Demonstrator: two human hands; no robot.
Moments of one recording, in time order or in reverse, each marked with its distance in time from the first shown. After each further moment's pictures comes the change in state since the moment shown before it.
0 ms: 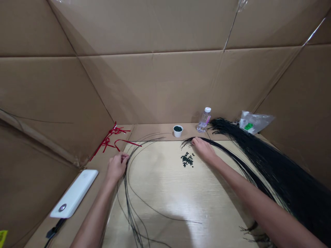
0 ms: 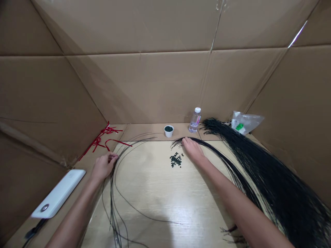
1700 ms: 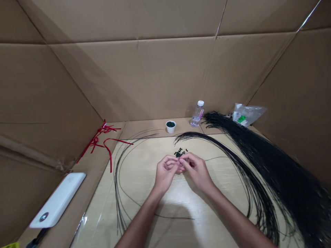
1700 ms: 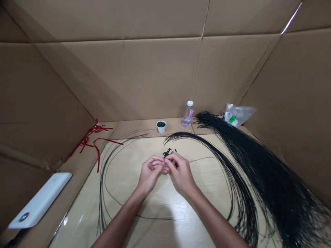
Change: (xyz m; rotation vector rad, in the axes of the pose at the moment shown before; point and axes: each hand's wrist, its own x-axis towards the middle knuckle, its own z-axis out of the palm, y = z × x) left_hand -0.105 0.193 0.115 -1.423 -0.439 -0.030; right_hand -0.098 -0.086 -0.022 1.194 0.253 0.171
